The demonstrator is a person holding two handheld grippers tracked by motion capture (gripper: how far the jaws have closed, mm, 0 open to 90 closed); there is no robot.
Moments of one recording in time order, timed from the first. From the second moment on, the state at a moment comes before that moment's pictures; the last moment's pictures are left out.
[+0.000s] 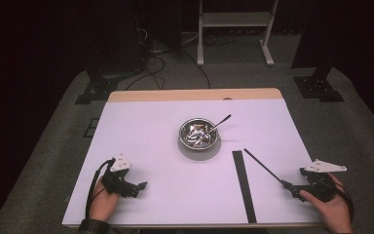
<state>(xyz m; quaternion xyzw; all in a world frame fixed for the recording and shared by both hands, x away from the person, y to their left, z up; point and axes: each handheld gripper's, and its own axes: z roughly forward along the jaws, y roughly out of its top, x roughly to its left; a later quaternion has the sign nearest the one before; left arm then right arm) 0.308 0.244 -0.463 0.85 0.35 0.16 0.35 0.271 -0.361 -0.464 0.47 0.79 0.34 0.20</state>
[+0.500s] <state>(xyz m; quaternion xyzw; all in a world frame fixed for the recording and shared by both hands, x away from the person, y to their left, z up) 0.308 0.244 -0.463 0.85 0.35 0.16 0.35 0.272 -0.354 -0.455 0.45 0.79 0.37 0.20</state>
